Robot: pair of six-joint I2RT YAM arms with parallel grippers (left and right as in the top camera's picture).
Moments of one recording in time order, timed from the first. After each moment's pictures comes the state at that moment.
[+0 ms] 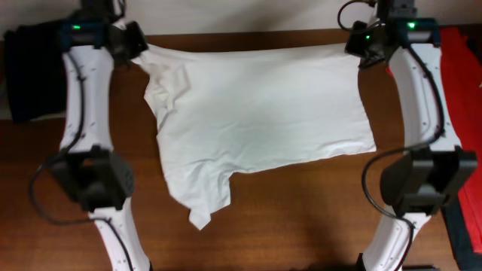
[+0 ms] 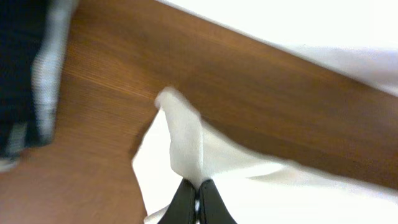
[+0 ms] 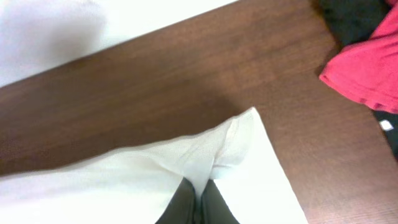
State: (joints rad) left arm 0.04 2.26 2.35 -1.07 0.08 -0.32; right arm -0.04 2.10 2.14 -1.00 -0.02 0.29
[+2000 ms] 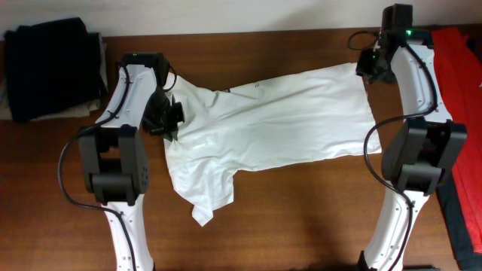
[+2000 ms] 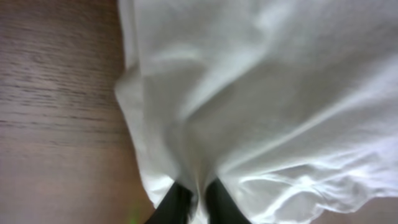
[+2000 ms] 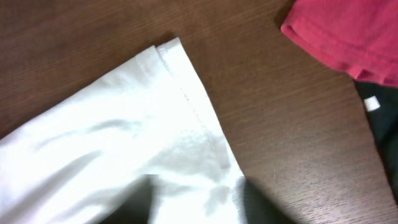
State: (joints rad) left arm -0.08 2.31 1.95 -1.46 0.13 -0.26; right arm -0.15 2.31 2.14 -1.02 0.03 0.19
